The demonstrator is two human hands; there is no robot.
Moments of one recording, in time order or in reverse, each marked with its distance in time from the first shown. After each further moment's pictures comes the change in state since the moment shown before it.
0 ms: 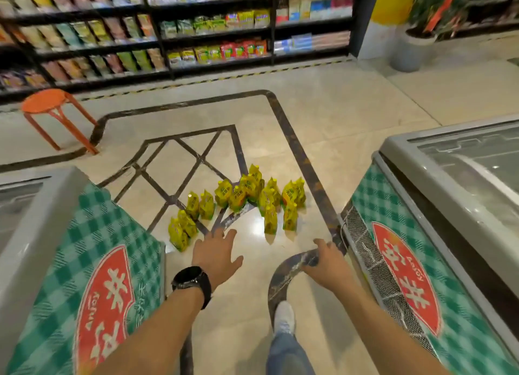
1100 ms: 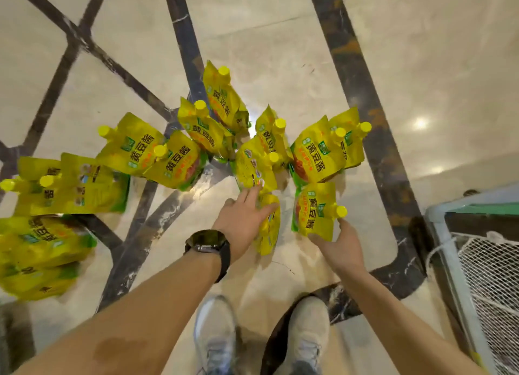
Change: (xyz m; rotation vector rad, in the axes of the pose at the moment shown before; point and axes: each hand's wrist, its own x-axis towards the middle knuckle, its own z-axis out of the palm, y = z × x) left_hand 0.692 0.029 0.378 0.028 -0.342 0.390; right_hand 0.678 0.131 0.285 0.502 -0.017 0.535
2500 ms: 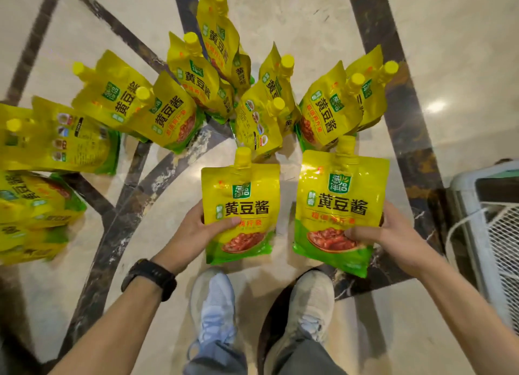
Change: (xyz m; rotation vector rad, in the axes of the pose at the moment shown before) left_hand -0.061 -0.023 0.111 -1.589 0.148 -0.325; right_hand 0.015 0.062 -0.051 0.276 -0.414 -0.283
